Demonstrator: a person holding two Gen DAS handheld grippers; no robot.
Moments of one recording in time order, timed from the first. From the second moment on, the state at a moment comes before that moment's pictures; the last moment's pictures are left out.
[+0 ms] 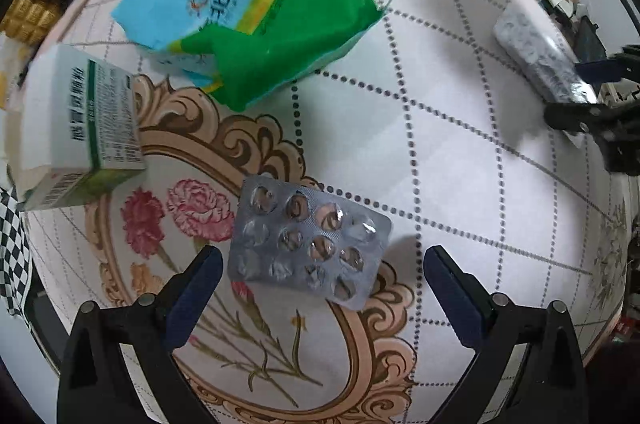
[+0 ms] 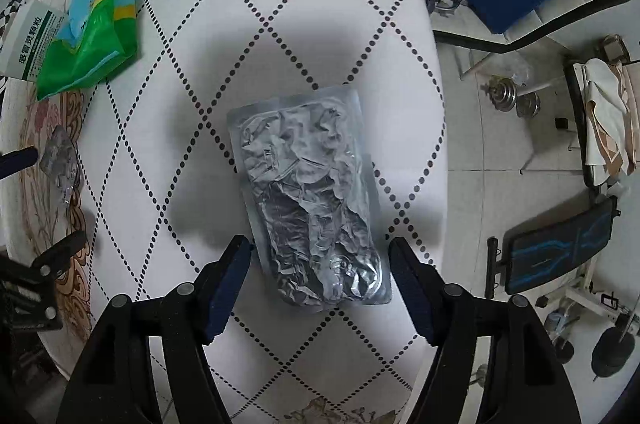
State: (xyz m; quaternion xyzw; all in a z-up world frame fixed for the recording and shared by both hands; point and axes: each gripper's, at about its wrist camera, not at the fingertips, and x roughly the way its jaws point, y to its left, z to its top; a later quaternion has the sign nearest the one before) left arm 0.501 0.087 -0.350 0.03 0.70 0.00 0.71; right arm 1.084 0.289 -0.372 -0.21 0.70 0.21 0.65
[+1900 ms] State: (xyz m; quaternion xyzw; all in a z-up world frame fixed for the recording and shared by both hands) left arm -0.030 0.022 -0.326 -0.29 0.59 0.18 0.73; right arm 0.494 0.141 -0.271 -0.07 0.69 0.26 0.67
